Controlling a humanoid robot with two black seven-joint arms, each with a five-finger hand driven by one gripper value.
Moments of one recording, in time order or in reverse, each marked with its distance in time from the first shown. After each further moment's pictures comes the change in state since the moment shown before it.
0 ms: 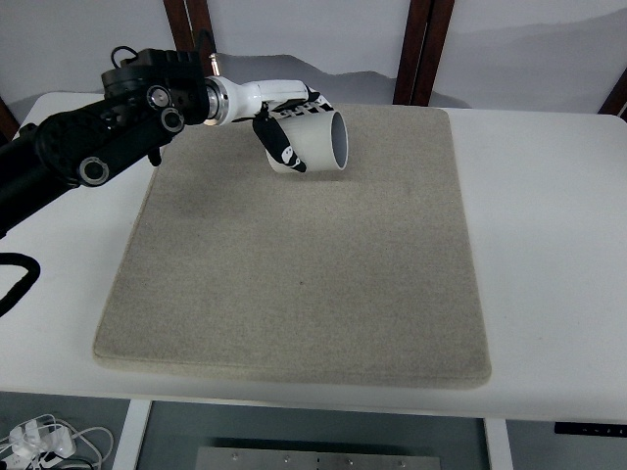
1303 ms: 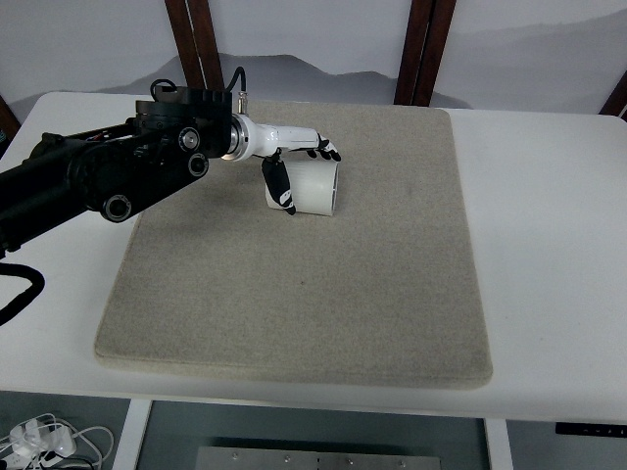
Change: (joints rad) left arm -0.003 -0.063 0.160 -0.036 0.257 -0.003 0.009; right arm 0.000 0.000 0.000 0.000 0.000 0.000 0.000
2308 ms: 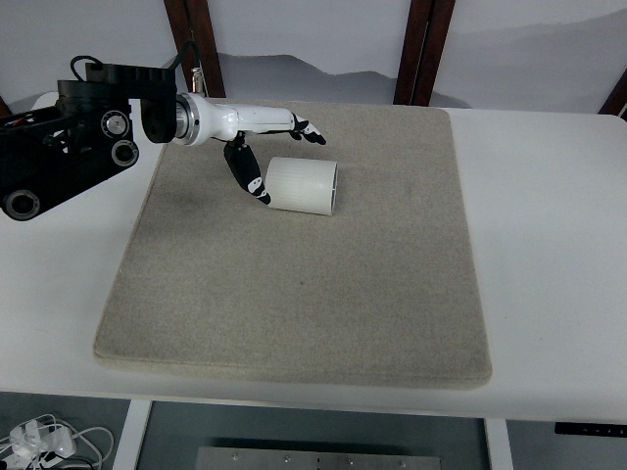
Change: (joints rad) left arm 0.012 0.227 -0.041 -0.292 -0.029 -0.003 -0.029; right arm 0.000 0.000 0.000 0.000 0.000 0.000 0.000
